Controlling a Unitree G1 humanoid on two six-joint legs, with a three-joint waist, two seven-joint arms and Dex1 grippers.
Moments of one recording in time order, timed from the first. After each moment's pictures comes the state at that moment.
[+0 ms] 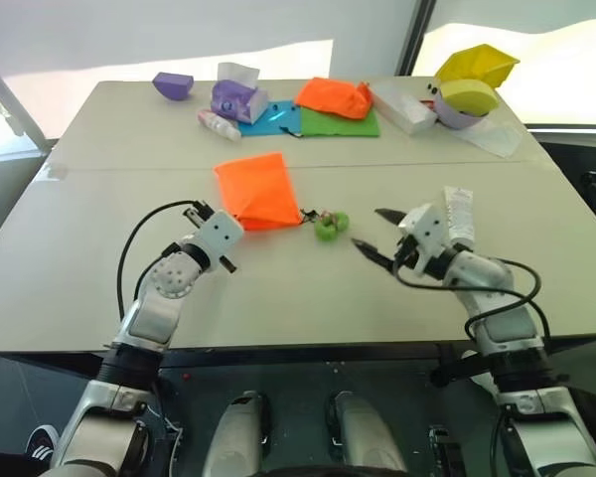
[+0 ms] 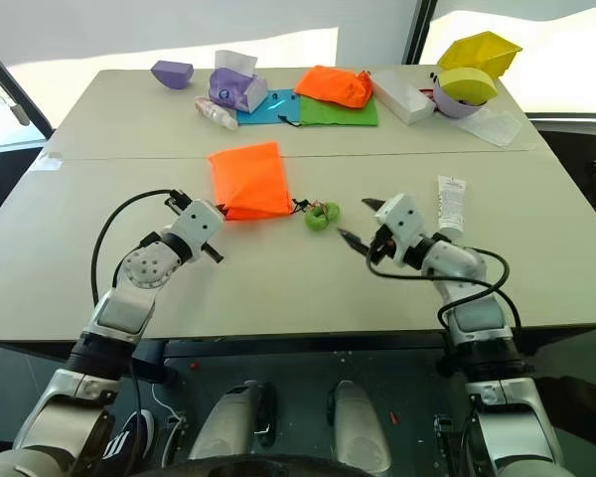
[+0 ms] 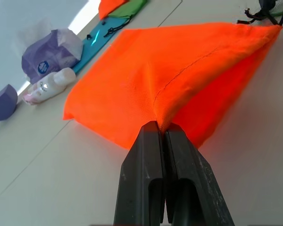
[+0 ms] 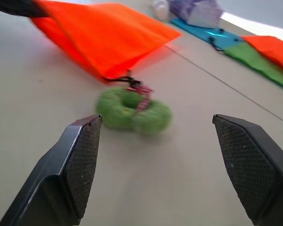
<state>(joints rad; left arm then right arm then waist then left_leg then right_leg) -0.37 0.43 -0.13 0.09 0.22 0.11 -0.36 -0.40 -0.52 -0.02 0.16 0.18 0.08 0.69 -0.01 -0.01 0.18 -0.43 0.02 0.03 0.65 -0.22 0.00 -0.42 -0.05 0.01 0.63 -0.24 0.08</state>
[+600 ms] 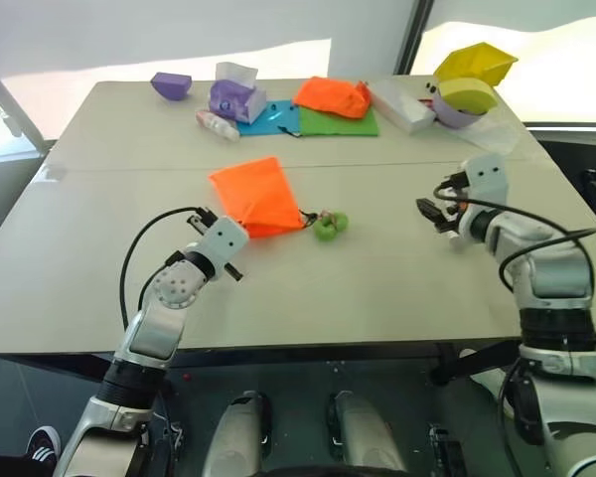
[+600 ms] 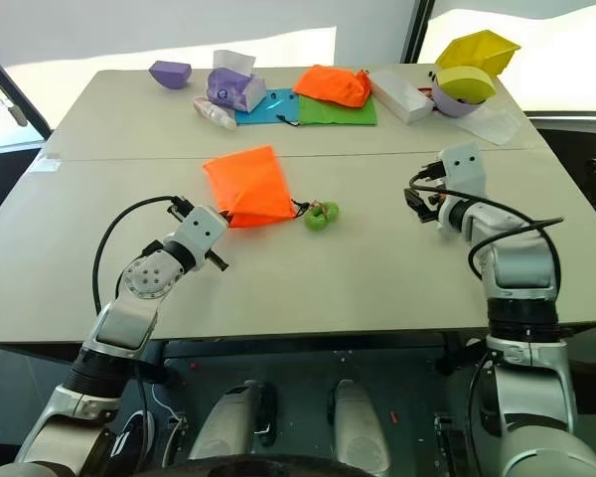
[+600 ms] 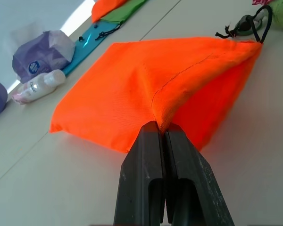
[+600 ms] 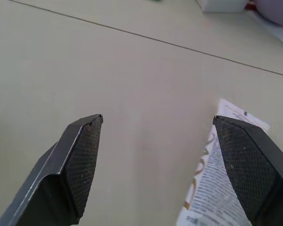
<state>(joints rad) -0.32 0.40 -0.14 -0.03 0.21 0.19 -0.37 -0.61 -0.62 -0.14 0.06 0.18 0.88 0.38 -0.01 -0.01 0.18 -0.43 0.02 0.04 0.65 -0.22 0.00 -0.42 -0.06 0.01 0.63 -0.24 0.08</state>
